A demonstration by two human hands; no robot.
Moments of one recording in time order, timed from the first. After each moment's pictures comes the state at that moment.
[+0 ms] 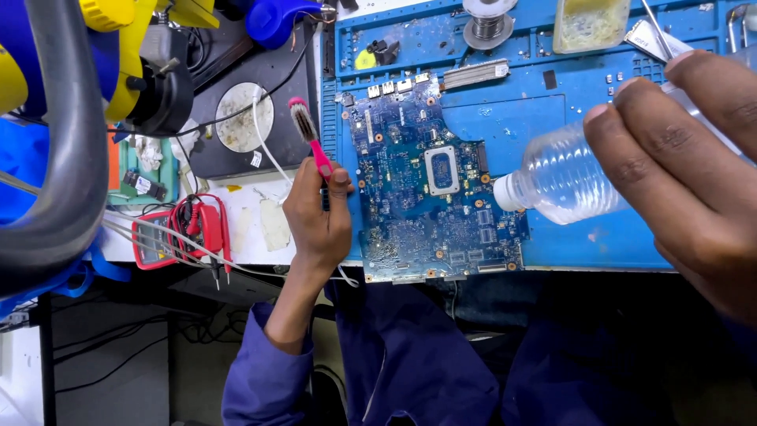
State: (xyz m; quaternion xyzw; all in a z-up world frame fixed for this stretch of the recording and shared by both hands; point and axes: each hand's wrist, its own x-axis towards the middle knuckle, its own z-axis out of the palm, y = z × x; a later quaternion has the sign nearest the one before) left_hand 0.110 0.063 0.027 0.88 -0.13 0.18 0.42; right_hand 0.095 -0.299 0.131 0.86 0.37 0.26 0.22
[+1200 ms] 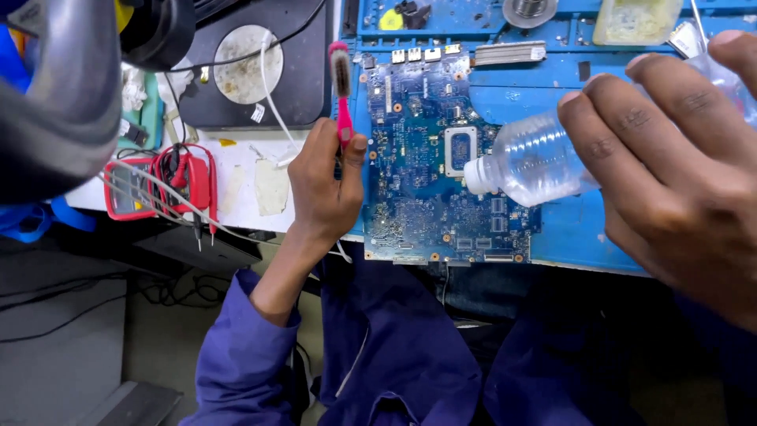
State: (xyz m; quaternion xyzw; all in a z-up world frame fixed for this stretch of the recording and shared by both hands) left_hand 0.110 0.063 0.028 0.89 -0.14 0.22 0.37; right_hand 0.109 -0.263 0.141 0.83 0.40 0.25 0.30
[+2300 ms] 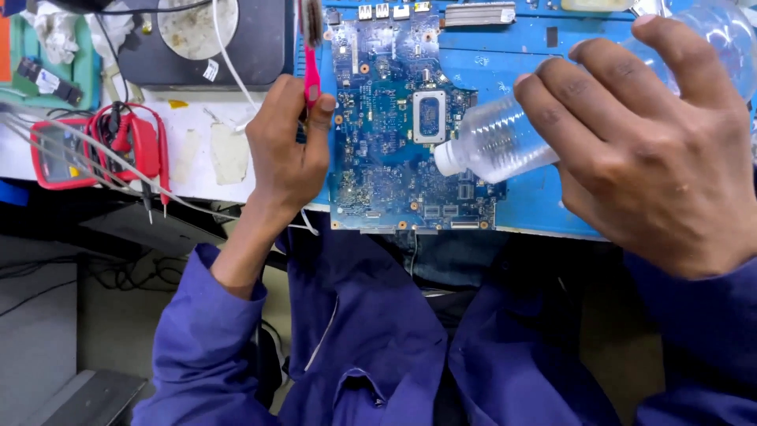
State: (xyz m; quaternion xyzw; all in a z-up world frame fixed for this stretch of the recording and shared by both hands) left_hand 0.112 0.066 0.026 0.89 -0.18 0.23 0.36; right_hand 0.106 -0.266 0.133 0.82 0.39 0.30 0.30
